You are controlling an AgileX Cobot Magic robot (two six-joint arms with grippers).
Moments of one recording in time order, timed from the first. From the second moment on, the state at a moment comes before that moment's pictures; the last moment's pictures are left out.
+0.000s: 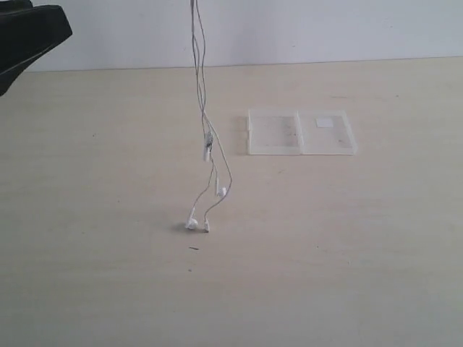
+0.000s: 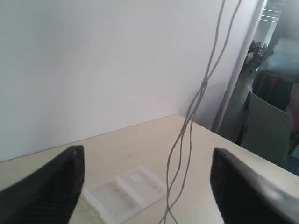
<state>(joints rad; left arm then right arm) 0.08 1.05 -0.51 1.13 -0.89 -1.16 0.77 1.55 -2.08 0.03 0.86 -0.05</state>
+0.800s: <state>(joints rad) -0.11 1.16 -0.54 1.01 -0.74 -1.08 0.77 1.55 -2.08 -0.06 0.85 0.03</state>
